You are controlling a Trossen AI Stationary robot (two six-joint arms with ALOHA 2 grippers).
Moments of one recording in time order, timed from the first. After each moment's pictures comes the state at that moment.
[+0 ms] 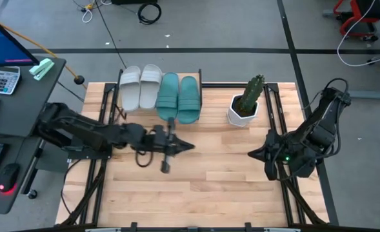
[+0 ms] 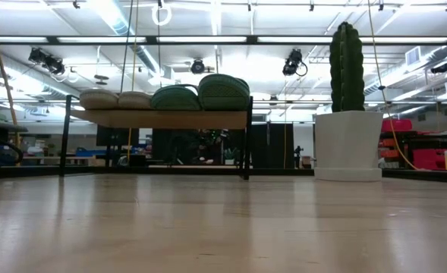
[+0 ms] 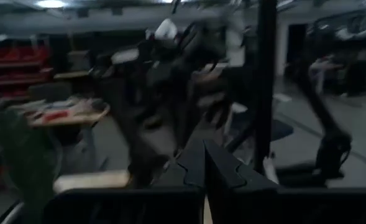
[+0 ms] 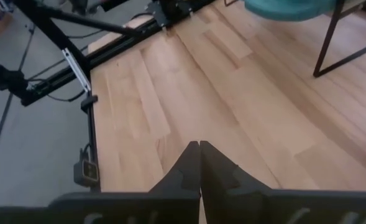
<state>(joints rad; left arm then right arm) -0.28 1.40 1.07 0.48 -0.19 0.06 0.87 1.00 1.10 -0.96 0.76 1.15</state>
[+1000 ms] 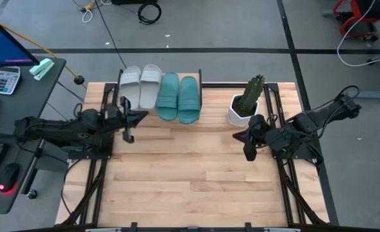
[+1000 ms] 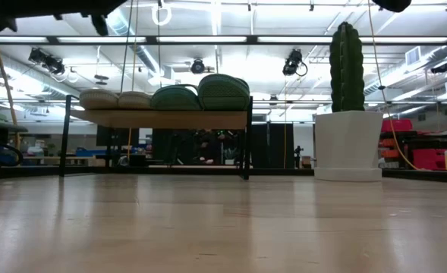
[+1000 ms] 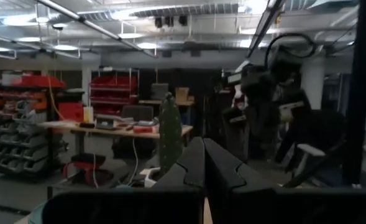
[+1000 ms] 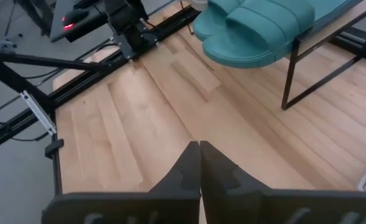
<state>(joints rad) 0.01 0.60 0.35 0.57 -0.23 0.01 0.45 1.02 1.11 -0.76 0.56 0.86</state>
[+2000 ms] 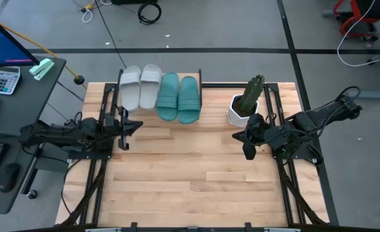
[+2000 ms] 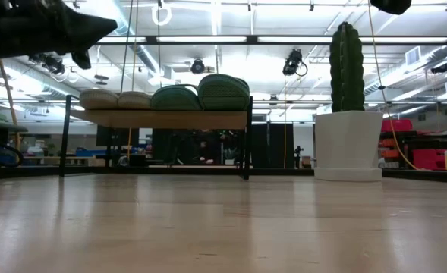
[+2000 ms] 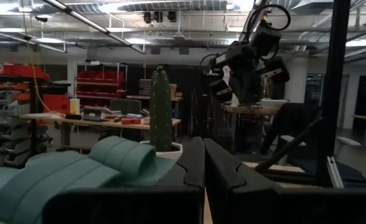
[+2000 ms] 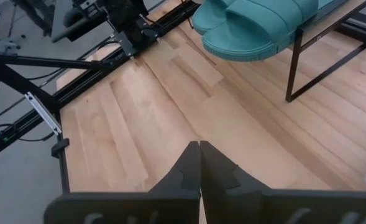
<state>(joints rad) 0.01 0.28 0.05 0.55 -0.18 -0.02 0.41 1.02 1.11 -0.76 0.52 0.89</state>
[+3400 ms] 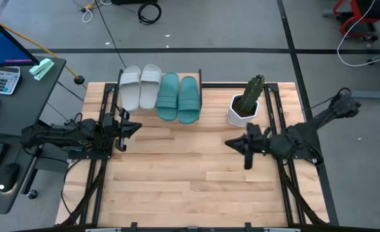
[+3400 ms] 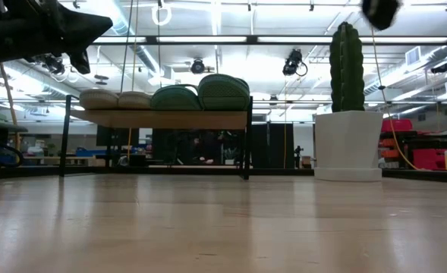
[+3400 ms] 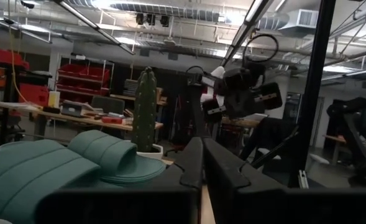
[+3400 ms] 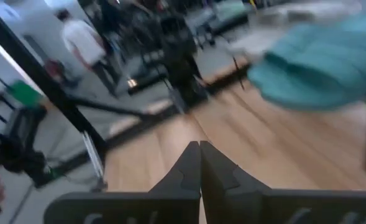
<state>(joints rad) 0.01 0.23 0.01 0.57 -0.14 -0.15 0.52 0.94 0.74 -0.10 0.67 0.67</state>
